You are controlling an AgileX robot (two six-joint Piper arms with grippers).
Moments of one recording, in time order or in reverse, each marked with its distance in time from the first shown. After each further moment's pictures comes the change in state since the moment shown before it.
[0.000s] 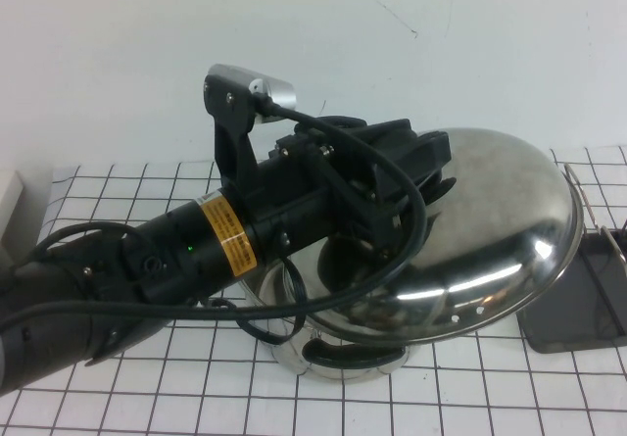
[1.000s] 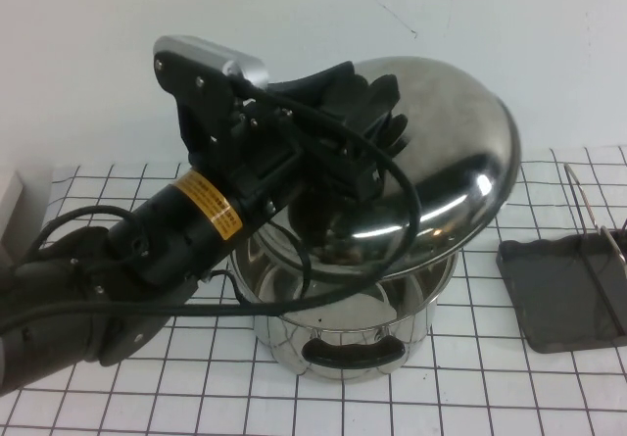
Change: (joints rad) right arm 0.000 0.000 0.000 0.314 -0.004 0.069; left arm 0.000 0.006 0.000 -0.346 0.020 0.447
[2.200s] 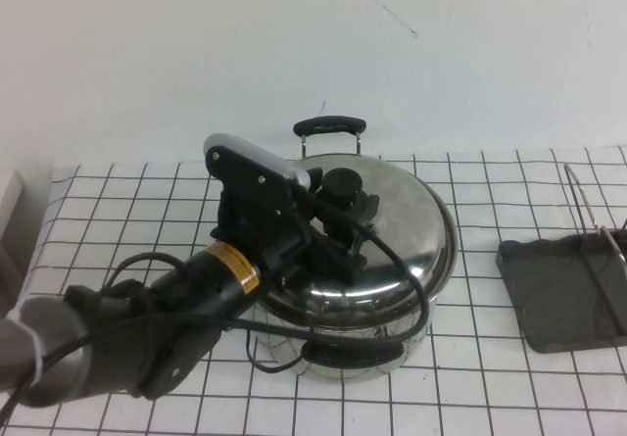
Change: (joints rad) right arm 0.000 0.000 0.000 -0.002 0.000 0.000; left arm 0.001 0.188 0.089 -0.132 0.056 0.311
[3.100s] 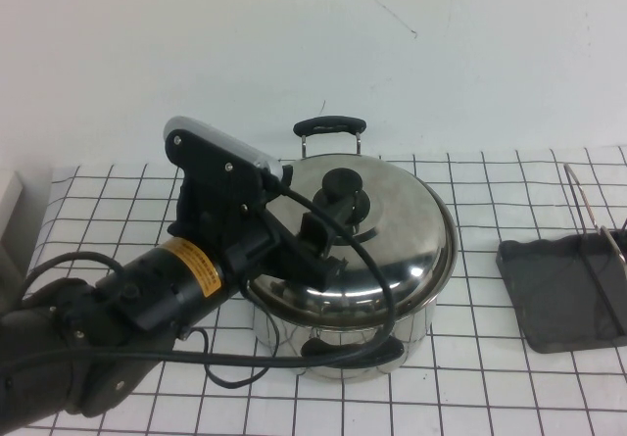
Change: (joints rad) right arm 0.000 0.000 0.000 0.000 0.000 0.000; left arm 0.000 -0.229 0.050 0.016 0.251 -0.006
